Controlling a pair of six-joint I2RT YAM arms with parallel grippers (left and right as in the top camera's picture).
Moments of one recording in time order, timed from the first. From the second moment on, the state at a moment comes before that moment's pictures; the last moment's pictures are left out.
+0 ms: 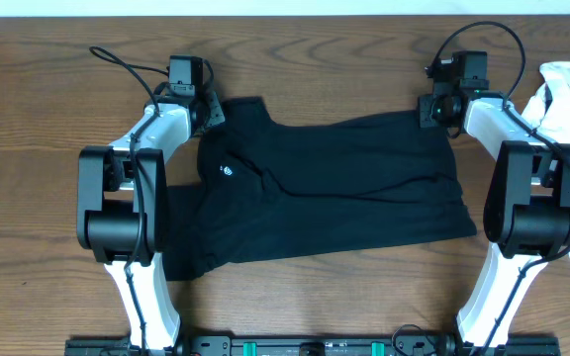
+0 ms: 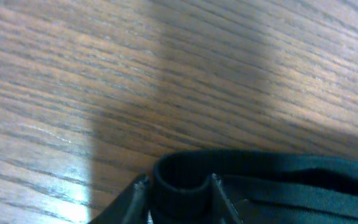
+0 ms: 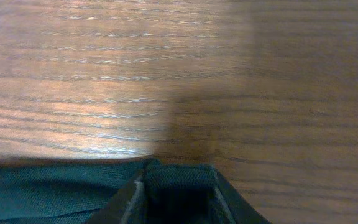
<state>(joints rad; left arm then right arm) -0.07 2.12 1.39 -0.31 -0.01 -0.38 -0.05 2.15 1.43 -0.35 -0.11 -0.08</state>
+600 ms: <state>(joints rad) -0.07 2.08 1.39 -0.35 -0.01 -0.32 -0.08 2.15 1.43 -0.37 -0.15 -0.08</state>
